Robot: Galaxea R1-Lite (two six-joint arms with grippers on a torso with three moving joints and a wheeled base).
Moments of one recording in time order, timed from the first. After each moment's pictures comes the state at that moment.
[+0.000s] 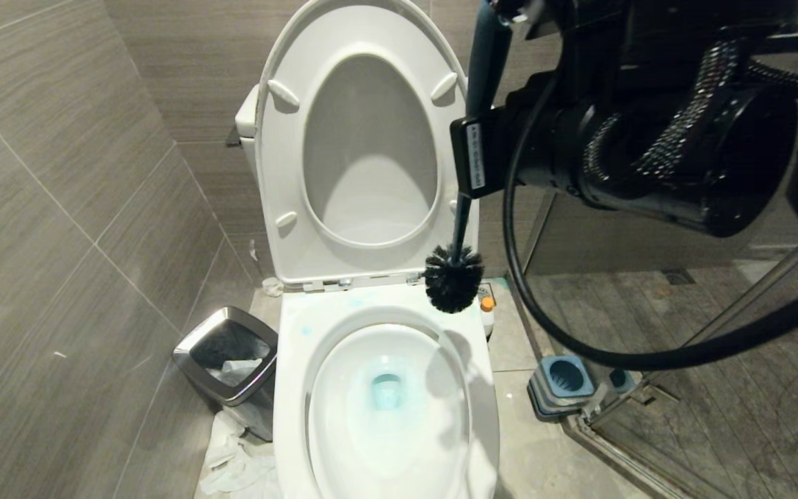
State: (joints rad) left arm 0.00 0.00 0.00 0.00 0.00 0.00; right arm 0.88 1.76 -1.65 -0.01 -0.51 -0.11
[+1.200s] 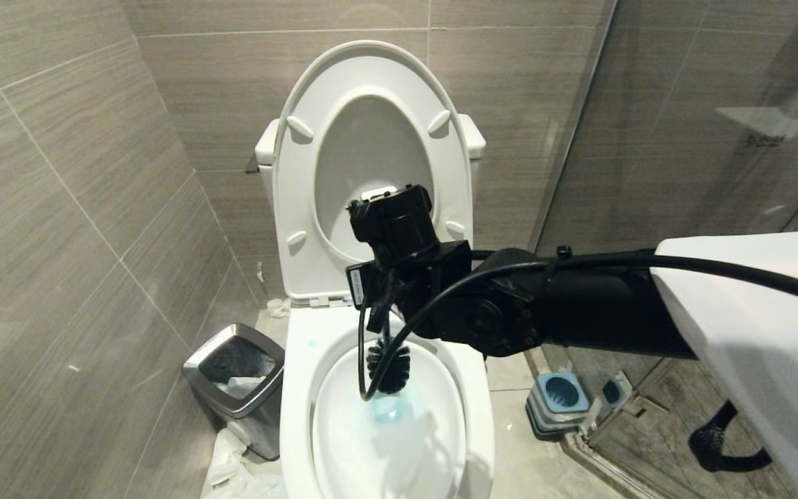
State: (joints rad) left arm 0.00 0.00 0.00 0.00 0.00 0.00; right arm 0.86 2.27 -1.88 -0.01 -0.51 0.15
